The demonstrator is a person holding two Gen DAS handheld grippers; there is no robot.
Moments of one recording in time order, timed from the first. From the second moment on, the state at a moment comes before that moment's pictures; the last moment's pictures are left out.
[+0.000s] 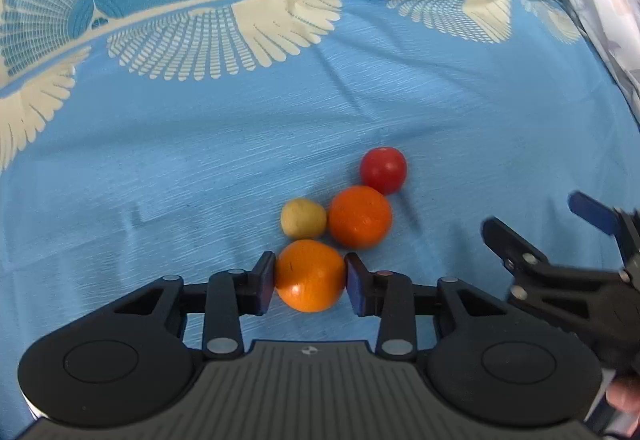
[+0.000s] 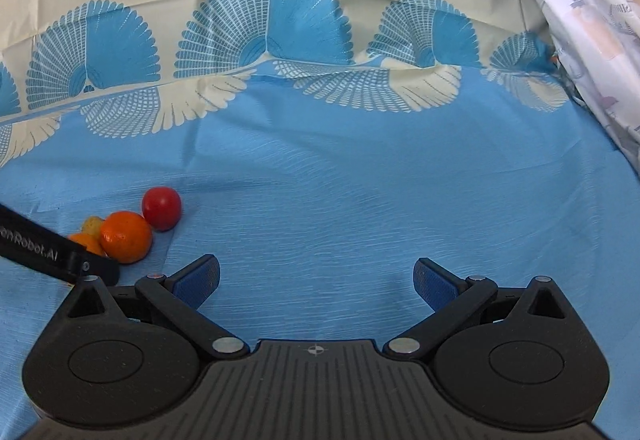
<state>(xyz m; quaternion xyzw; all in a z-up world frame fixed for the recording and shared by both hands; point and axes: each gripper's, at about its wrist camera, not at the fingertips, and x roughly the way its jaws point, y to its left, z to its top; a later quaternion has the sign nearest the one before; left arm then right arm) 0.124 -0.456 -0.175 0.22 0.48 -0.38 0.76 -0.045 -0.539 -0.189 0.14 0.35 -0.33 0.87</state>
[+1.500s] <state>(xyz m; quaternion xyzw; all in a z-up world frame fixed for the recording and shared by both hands) 0.030 -0.141 -0.006 0.16 0.44 -0.25 0.85 -0.102 -0.291 -0.028 0.14 0.32 -0.18 0.92</state>
